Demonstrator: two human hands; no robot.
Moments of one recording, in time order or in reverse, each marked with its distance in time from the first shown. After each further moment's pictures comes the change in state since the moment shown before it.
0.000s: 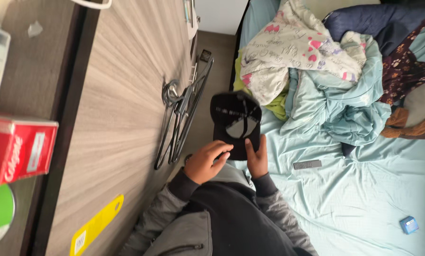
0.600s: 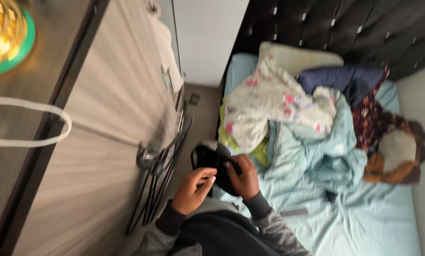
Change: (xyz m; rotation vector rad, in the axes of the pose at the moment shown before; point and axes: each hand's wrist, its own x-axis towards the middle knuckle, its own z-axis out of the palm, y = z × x) left_hand 0.098 -0.038 0.016 -0.261 0.091 -0.262; right_hand 0.136 -0.078 -0.018 -0.344 -0.068 -0.501
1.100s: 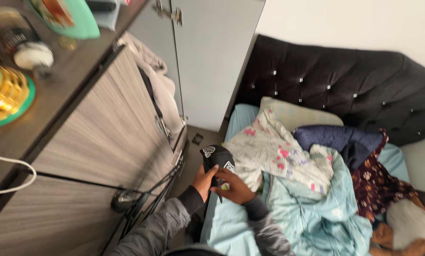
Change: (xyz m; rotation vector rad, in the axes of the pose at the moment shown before) left_hand 0.205 -0.086 0.069 -0.732 0.378 -0.384; right_hand 0.141 0.100 -0.025 0.253 -0.624 -0.191
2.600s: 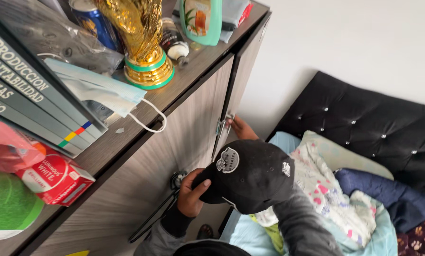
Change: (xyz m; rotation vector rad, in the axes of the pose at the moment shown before) left_hand -0.186 0.127 -0.079 -0.218 -0.195 0.568; right_hand 0.260 0.056 0.055 0.256 -0.198 -0.291
